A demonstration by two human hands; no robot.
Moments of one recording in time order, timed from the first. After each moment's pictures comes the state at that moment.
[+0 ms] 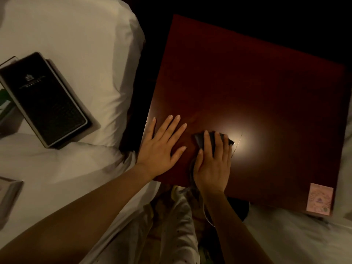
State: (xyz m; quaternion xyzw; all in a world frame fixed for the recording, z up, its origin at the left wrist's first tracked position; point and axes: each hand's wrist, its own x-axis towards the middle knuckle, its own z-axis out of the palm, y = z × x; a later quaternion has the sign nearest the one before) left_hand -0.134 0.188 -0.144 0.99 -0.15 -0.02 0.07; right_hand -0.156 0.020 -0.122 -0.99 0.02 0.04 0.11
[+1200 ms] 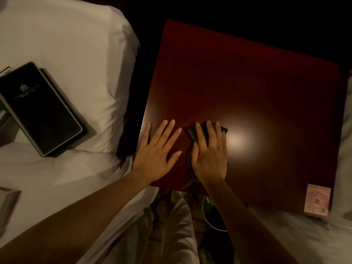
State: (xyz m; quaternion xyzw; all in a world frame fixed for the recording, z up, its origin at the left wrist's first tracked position) left_hand -0.134 0.187 -0.143 0.99 -0.15 -0.04 0.06; right_hand -0.119 0.014 -0.121 -0.99 -0.06 0.04 0.07
